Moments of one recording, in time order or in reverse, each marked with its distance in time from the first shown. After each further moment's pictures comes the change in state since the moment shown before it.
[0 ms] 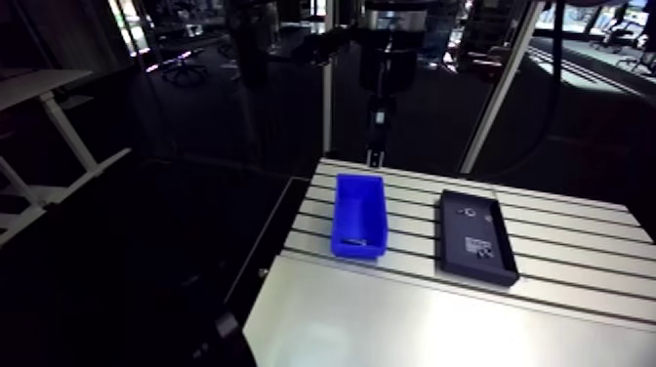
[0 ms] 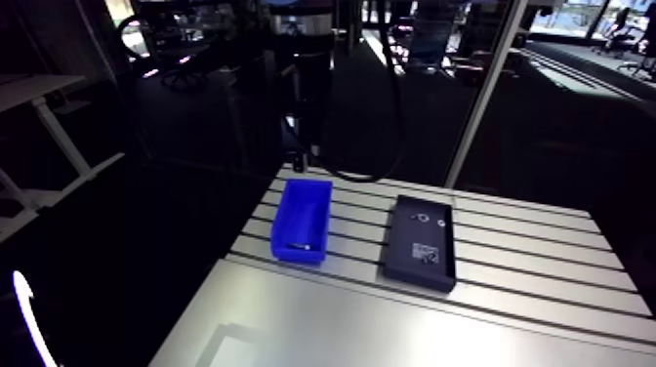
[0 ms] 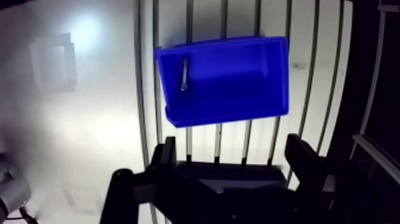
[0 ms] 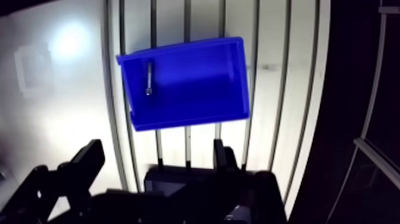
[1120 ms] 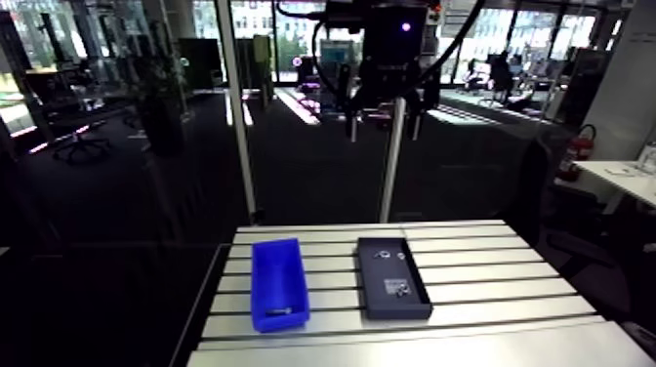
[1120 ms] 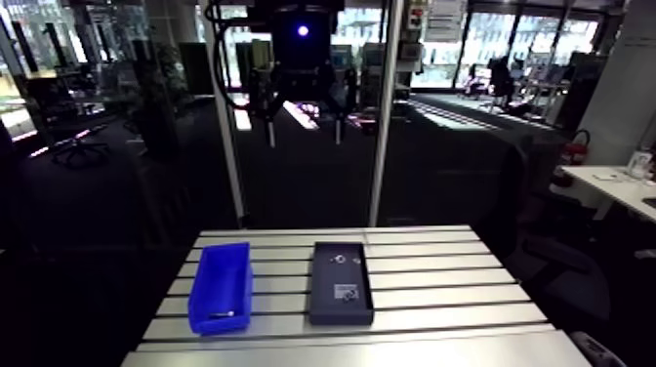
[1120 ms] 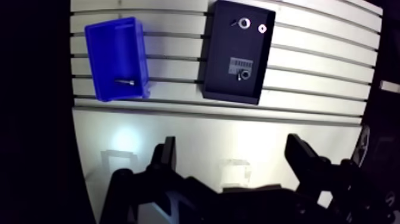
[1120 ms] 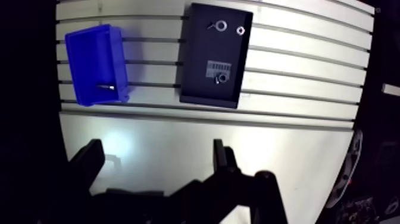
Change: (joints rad) arm -0.301 -0.195 -0.156 0.339 0.001 1.191
